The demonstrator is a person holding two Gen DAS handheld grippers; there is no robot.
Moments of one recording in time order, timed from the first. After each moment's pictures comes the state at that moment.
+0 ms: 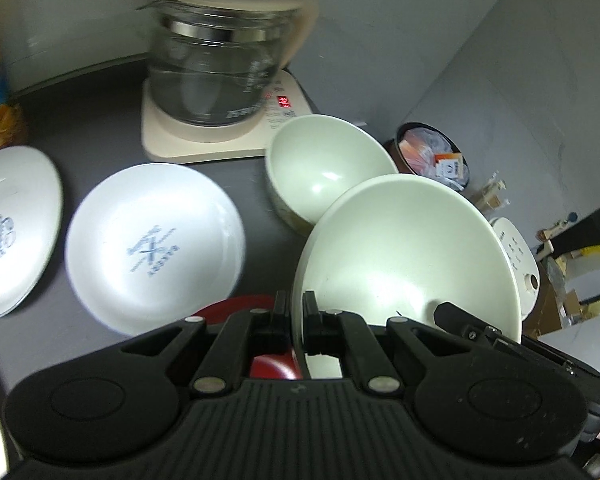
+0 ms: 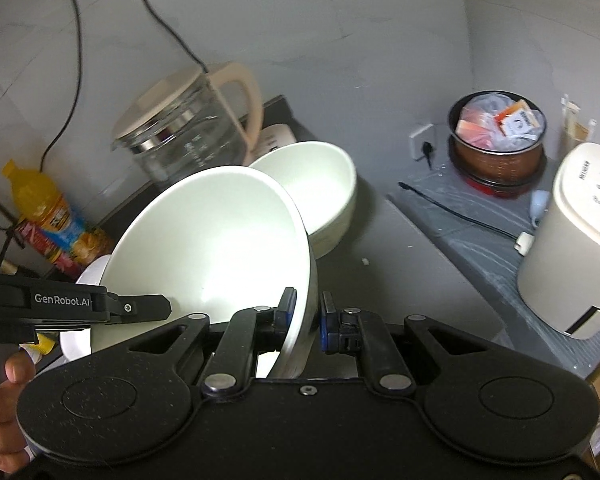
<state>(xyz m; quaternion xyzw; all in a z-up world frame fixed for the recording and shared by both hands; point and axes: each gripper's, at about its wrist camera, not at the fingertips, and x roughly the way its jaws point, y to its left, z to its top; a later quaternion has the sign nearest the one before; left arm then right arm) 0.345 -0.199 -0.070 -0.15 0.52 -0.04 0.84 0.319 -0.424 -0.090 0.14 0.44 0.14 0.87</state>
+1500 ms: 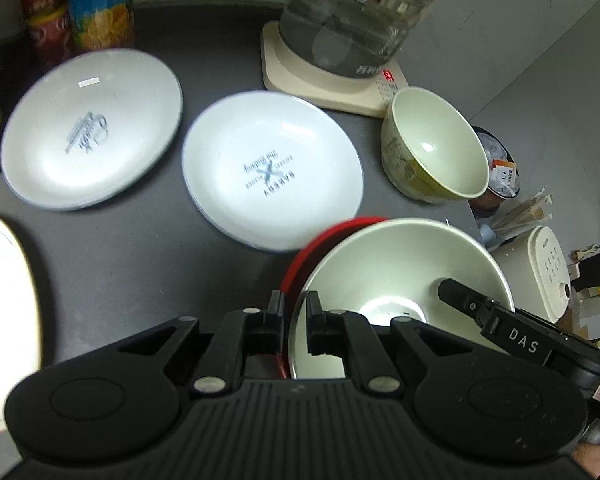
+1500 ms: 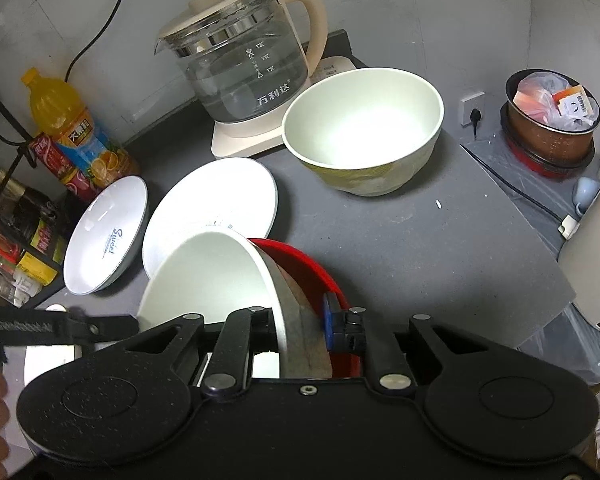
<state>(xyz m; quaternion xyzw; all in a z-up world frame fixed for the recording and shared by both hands) 0.282 -0.128 -0.087 -0.20 0.55 0.03 0.81 0.310 -0.358 -0.115 0.09 0.49 0.19 0.85</state>
